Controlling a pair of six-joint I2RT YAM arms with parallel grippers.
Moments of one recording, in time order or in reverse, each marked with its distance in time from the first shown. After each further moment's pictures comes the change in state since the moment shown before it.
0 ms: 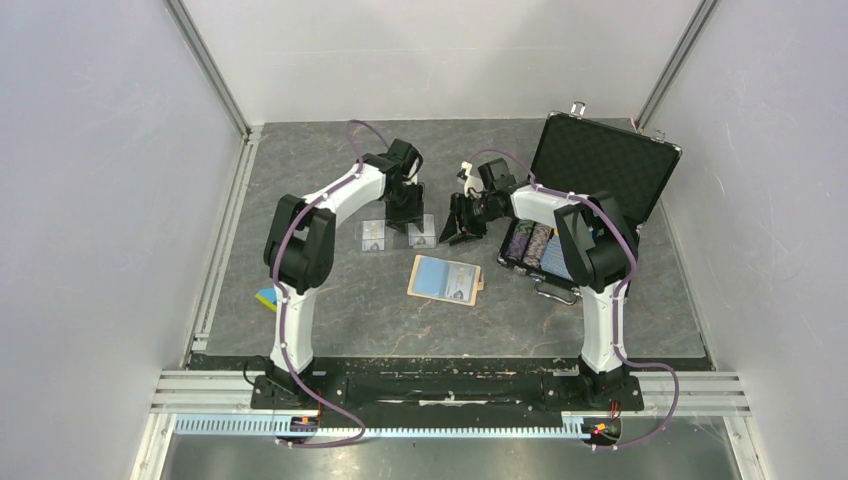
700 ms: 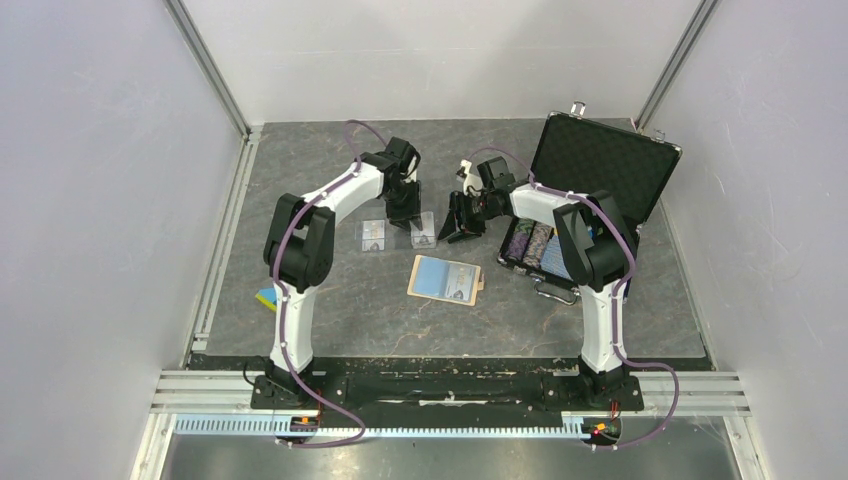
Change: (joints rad) left arm 0.018 0.008 0.006 0.023 0.051 -0.007; right arm 0.000 0.011 0.021 0.003 0.000 0.008
